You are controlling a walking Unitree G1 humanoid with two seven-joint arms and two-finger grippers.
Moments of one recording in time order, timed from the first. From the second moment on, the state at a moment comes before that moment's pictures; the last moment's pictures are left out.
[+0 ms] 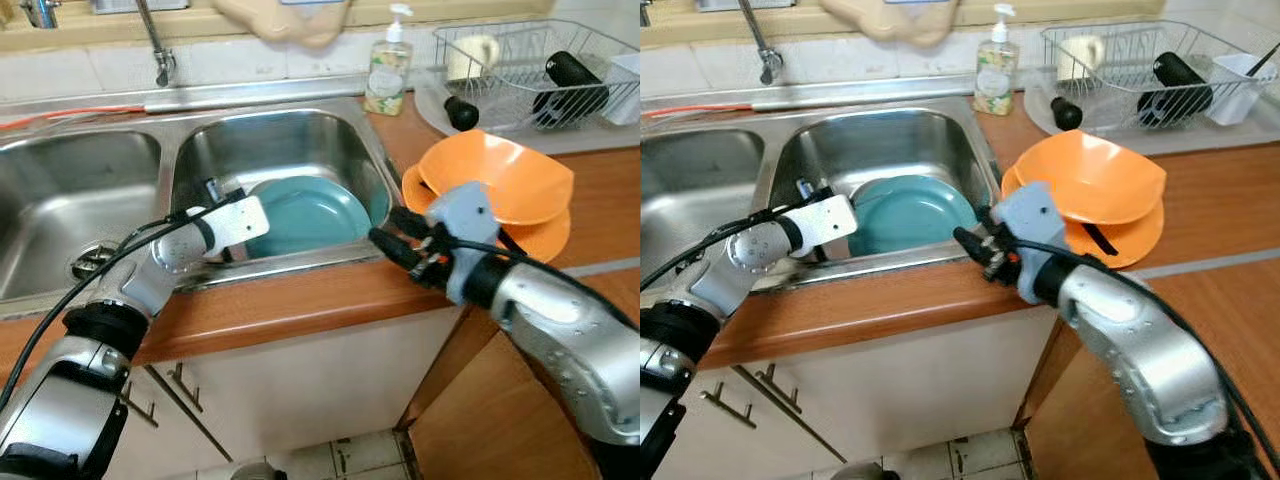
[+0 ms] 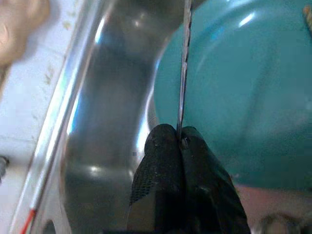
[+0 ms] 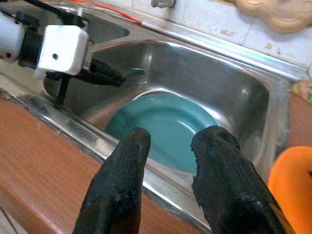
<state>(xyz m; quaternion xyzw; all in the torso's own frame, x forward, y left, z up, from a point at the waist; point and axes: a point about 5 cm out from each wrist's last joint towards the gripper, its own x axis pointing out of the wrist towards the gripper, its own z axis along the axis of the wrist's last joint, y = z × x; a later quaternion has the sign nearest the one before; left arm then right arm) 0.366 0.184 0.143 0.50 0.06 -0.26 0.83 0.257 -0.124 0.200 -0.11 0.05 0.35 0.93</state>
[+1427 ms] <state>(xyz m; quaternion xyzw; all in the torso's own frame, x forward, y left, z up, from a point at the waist) 0.376 0.176 0.173 0.17 0.00 -0.22 0.96 0.300 -0.166 0.228 -0.08 0.00 0.15 0.98</state>
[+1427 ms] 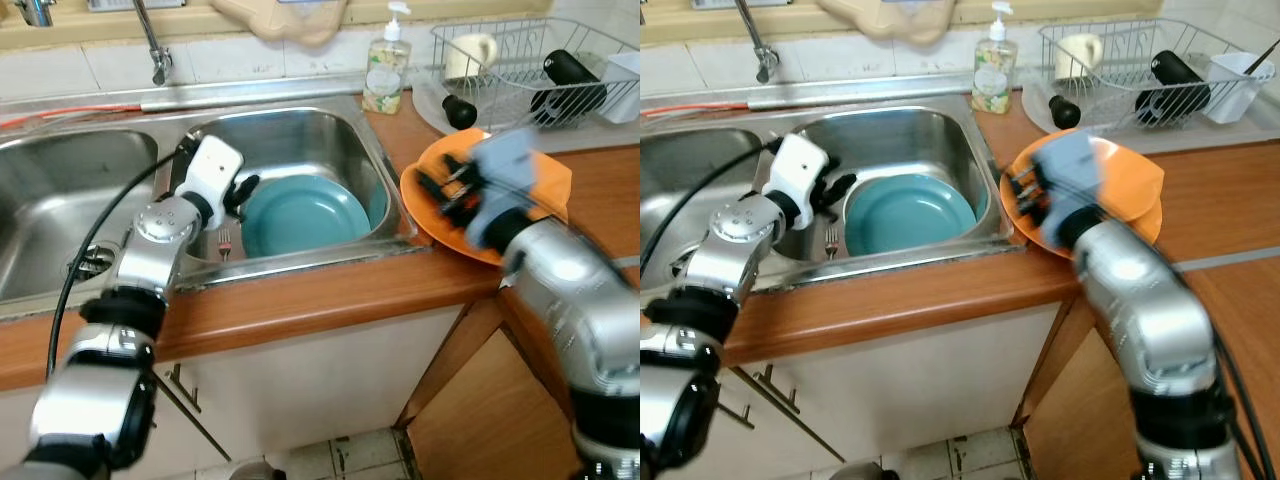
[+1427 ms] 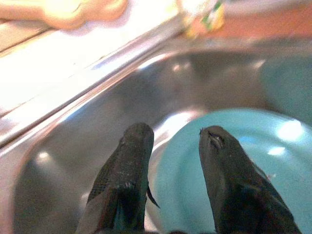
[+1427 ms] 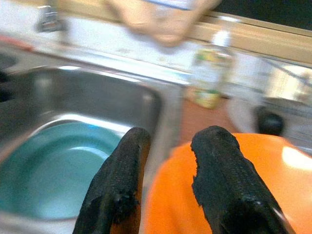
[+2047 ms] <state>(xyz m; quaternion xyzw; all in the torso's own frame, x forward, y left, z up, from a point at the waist) 0.302 0.152 0.185 0.07 -0.06 -0.40 0.91 0.314 -0.268 0.224 0.00 0.08 -0.05 1.00</state>
